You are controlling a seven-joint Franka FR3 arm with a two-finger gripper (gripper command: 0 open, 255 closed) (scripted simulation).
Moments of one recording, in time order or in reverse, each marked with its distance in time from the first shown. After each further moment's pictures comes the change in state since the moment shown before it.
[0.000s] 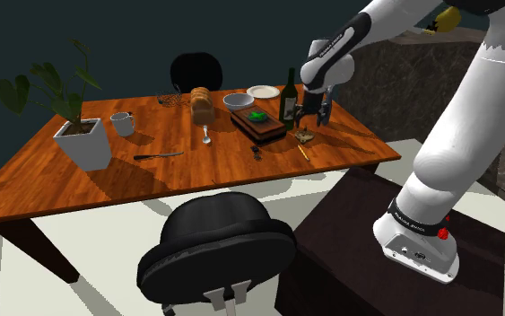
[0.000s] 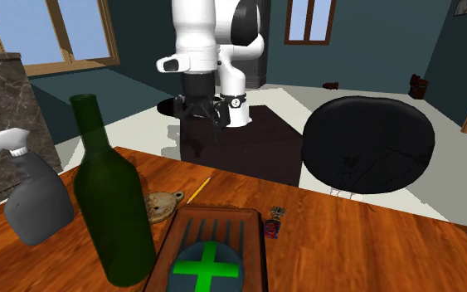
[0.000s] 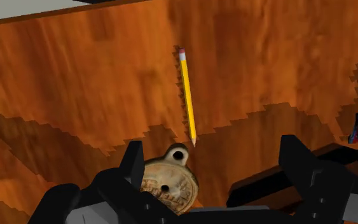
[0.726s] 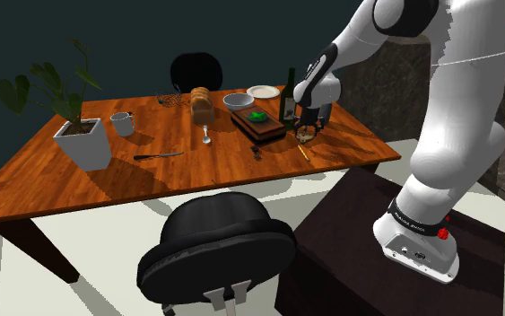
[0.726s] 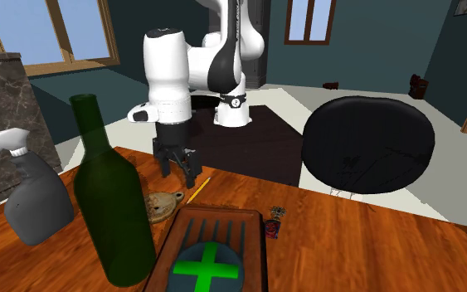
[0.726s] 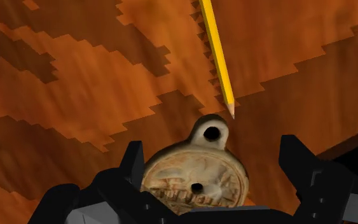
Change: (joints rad) arm -0.074 0.357 -0.005 0.187 0.123 0.187 -0.011
